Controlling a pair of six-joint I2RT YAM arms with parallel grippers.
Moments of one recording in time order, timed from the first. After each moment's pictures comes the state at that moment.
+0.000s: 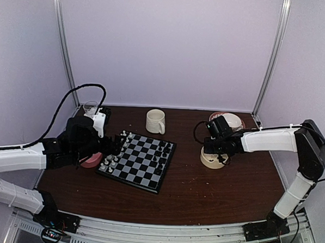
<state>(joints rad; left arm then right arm) -0.80 1.09 0.65 0.03 -0.34 -0.24 0.63 1.70 1.00 -0.20 0.37 0.50</state>
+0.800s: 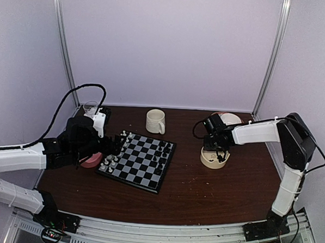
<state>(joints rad) -0.80 1.09 0.65 0.03 -0.33 -0.24 0.56 1.87 1.15 -0.26 0.41 0.50</state>
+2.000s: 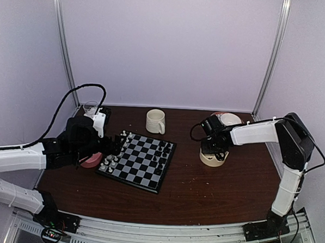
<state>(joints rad) -0.80 1.09 0.65 0.03 -0.33 -0.24 0.57 1.91 1.18 -0.29 0.35 0.48</state>
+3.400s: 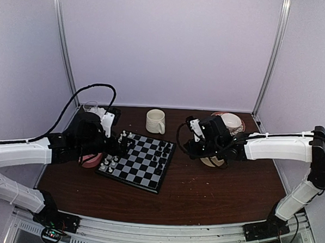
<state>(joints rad) -0.80 1.16 0.72 -0.01 -0.17 -0.26 0.82 1.57 1.00 -0.11 0.15 0.29</state>
